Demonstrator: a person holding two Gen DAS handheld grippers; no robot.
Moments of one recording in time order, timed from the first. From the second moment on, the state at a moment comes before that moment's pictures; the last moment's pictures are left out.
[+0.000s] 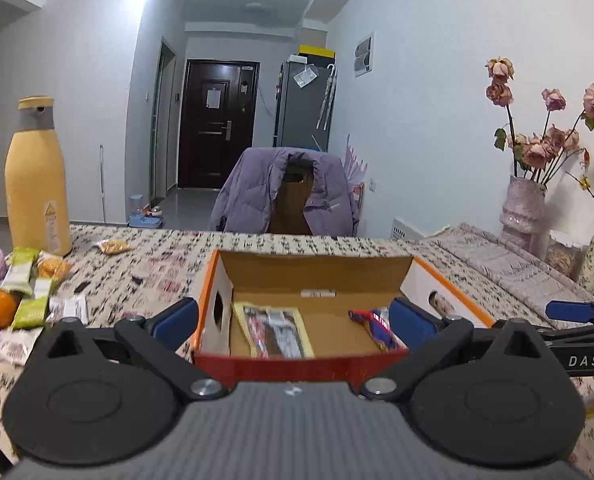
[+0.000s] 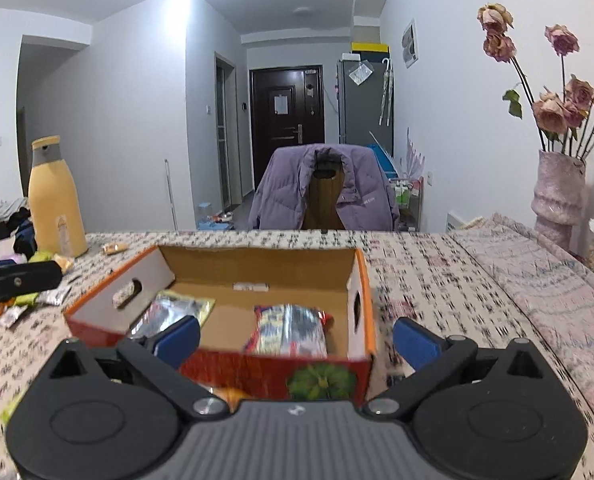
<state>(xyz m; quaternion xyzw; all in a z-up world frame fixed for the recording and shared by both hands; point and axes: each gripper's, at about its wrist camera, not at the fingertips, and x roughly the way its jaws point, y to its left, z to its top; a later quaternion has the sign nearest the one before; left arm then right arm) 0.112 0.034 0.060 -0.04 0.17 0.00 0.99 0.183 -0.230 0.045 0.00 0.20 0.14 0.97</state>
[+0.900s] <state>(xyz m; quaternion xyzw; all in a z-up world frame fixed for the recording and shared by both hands) 0.063 0.049 -0.001 -0.05 0.23 0.01 0.97 0.188 -0.279 -0.023 -0.05 0.33 0.11 0.94</state>
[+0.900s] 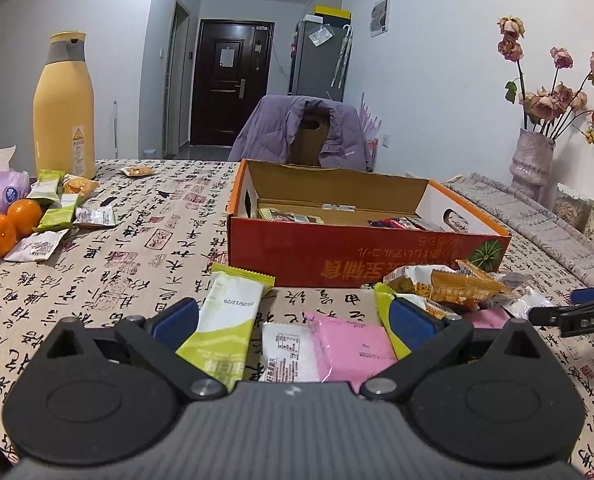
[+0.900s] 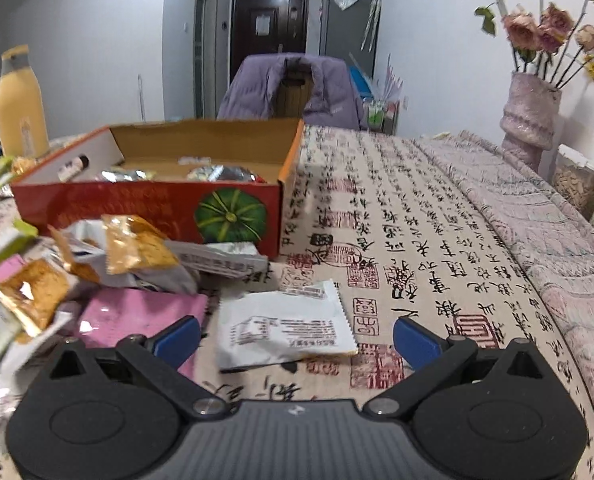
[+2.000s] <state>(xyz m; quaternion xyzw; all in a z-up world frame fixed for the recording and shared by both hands) 0.074 0.068 -0.002 -0.06 0.25 0.06 0.96 0.171 -0.289 -0.024 0.00 0.28 0.10 0.96</state>
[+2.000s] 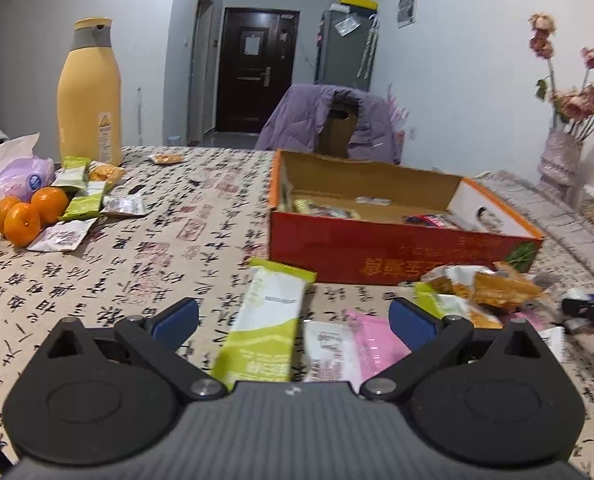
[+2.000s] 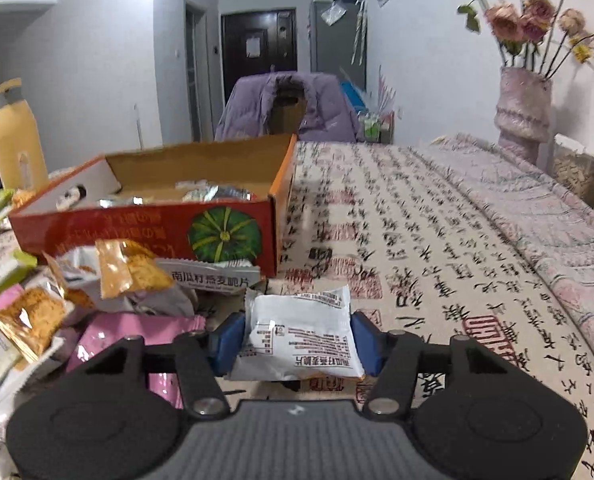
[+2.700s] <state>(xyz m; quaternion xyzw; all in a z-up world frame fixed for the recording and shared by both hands) 0.120 0.085 -0.030 -0.05 0.34 0.09 0.94 0.144 -0.289 -0.020 0.02 0.24 0.10 0.97</state>
